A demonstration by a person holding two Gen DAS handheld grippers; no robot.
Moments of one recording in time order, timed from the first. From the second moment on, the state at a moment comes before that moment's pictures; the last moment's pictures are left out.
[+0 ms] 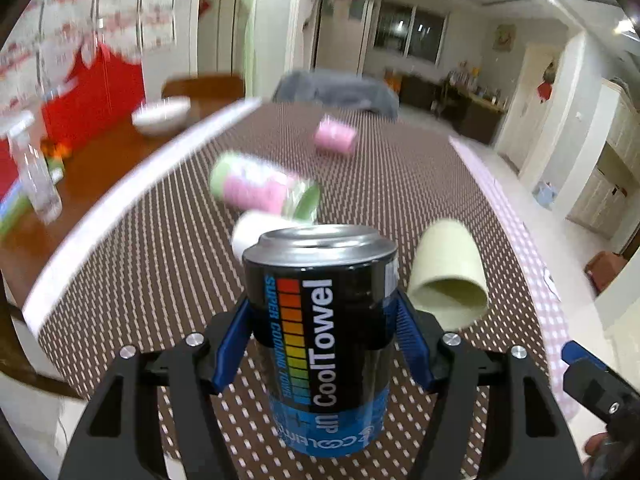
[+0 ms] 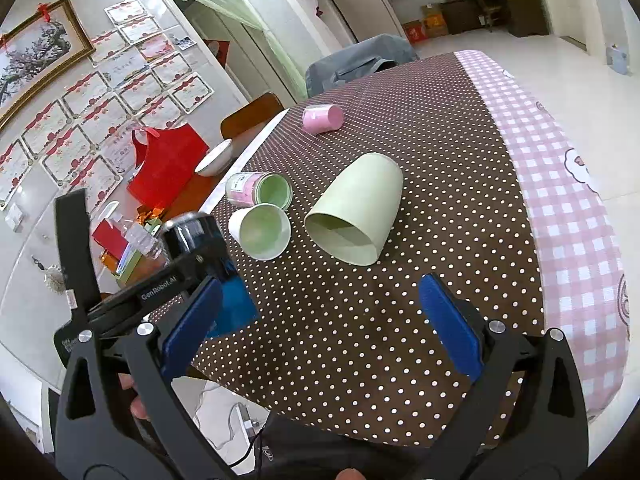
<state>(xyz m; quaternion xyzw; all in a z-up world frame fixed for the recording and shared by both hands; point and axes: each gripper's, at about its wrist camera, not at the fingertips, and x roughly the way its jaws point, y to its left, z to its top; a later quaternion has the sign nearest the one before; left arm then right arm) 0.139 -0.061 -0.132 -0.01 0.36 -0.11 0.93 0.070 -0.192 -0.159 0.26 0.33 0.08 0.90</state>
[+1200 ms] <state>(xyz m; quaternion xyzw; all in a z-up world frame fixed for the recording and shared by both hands) 0.106 -0.056 -0.139 0.06 0.24 -0.13 0.96 0.060 -0.176 -0.139 0.24 0.32 0.06 0.92</state>
